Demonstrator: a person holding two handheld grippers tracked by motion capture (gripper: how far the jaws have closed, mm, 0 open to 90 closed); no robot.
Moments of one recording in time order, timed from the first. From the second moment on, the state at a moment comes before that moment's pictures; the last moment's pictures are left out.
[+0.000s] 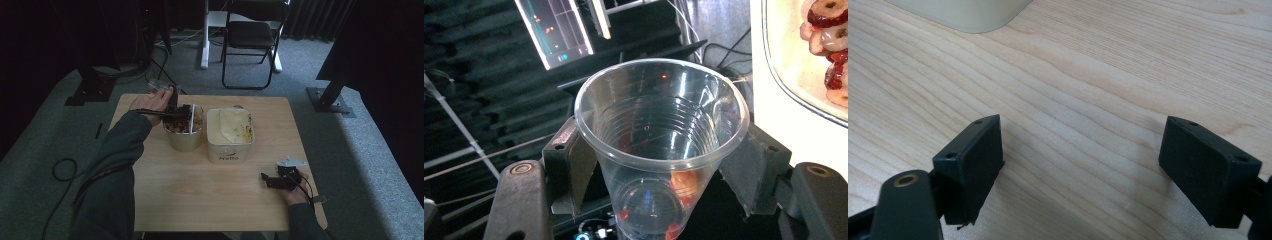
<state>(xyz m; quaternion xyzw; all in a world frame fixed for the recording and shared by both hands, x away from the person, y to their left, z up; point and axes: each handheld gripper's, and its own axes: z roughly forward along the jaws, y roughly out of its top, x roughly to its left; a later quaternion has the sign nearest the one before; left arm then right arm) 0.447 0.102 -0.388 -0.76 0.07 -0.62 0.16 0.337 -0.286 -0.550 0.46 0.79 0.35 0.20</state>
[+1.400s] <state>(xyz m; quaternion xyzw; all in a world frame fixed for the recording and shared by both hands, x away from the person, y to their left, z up) 0.443 0.080 -0.391 -0.76 0.10 -0.62 0.16 0.337 -0.286 -0.550 0.46 0.79 0.35 0.20</state>
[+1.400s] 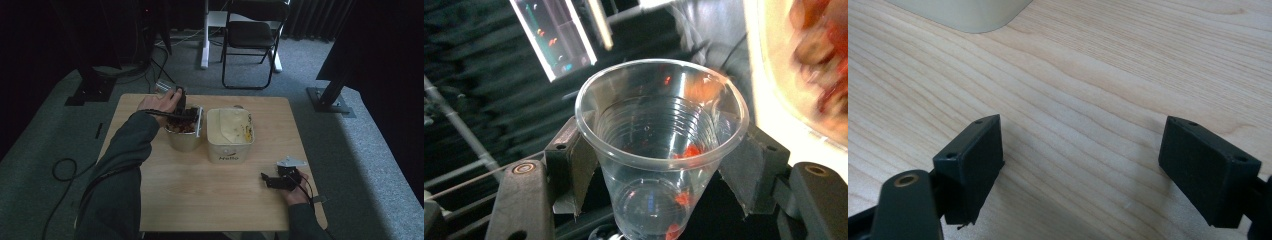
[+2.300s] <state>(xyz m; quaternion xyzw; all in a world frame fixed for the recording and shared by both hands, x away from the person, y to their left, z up) 0.446 0.075 -0.397 -0.76 0.09 -0.62 0.19 0.337 -0.286 -0.550 0.46 0.79 0.35 0.20</state>
